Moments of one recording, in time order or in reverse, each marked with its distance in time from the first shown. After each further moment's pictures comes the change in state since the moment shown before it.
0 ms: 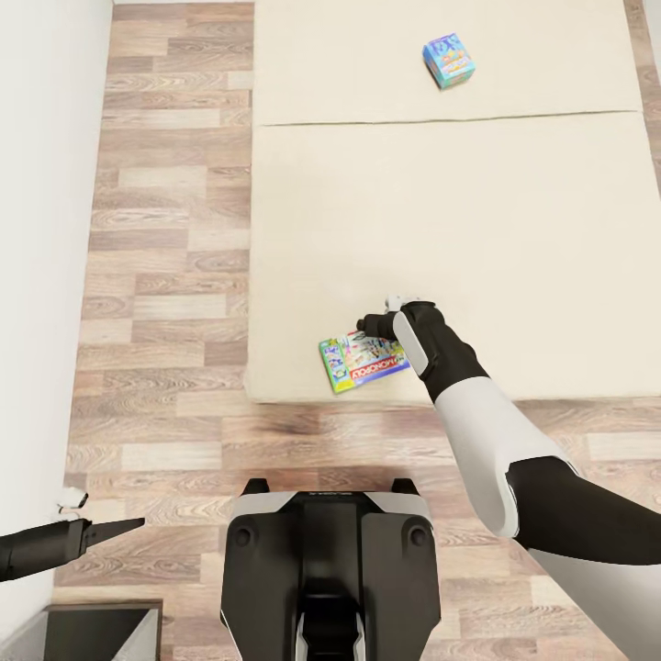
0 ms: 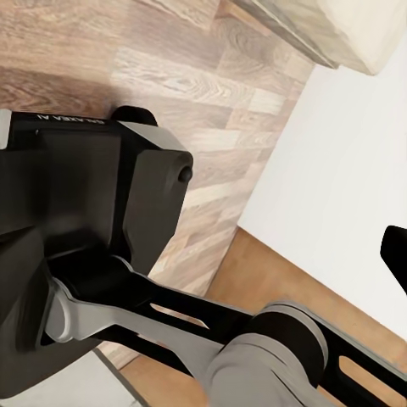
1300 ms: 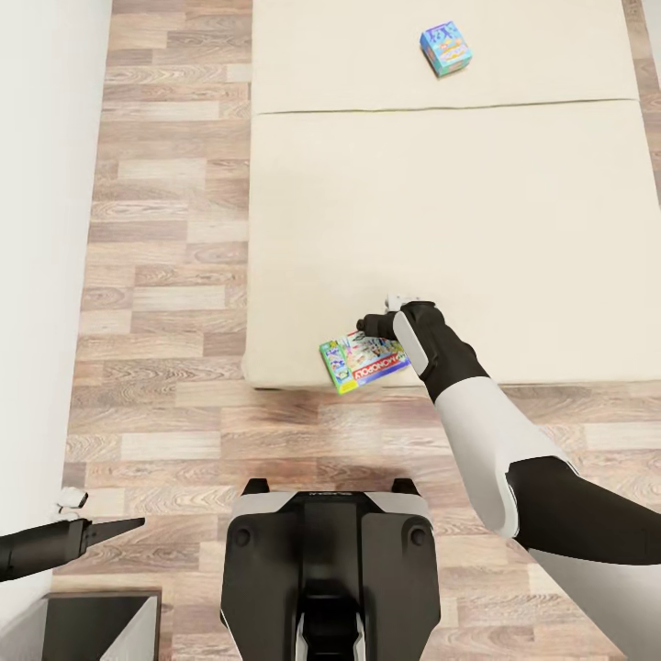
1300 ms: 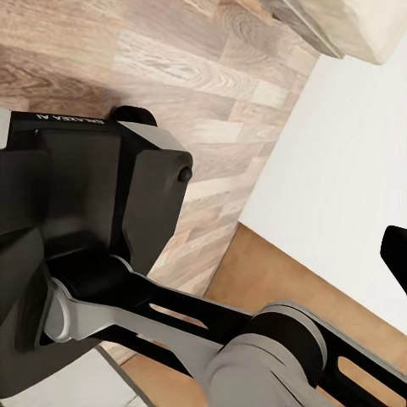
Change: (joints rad) left arm 0.000 0.000 0.000 0.000 0.001 0.003 0.000; right arm 0.000 0.000 0.000 -0.001 0.000 0.002 0.000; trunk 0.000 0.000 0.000
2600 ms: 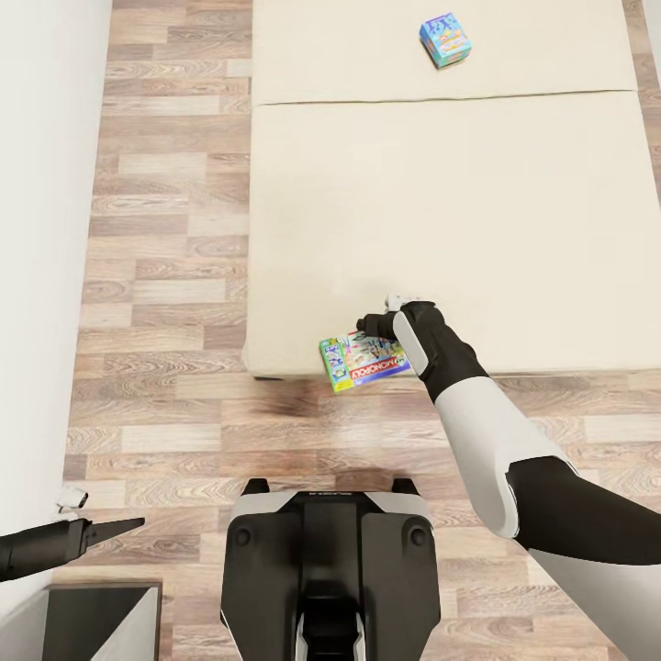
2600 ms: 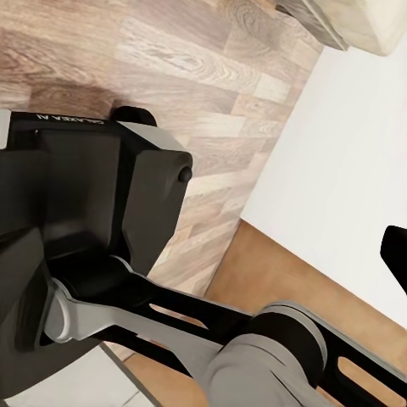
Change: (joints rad) left arm 0.000 0.000 0.000 0.000 0.000 -0.001 0.000; right arm 0.000 0.000 0.001 0.000 0.000 -0.006 0.000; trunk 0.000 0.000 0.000
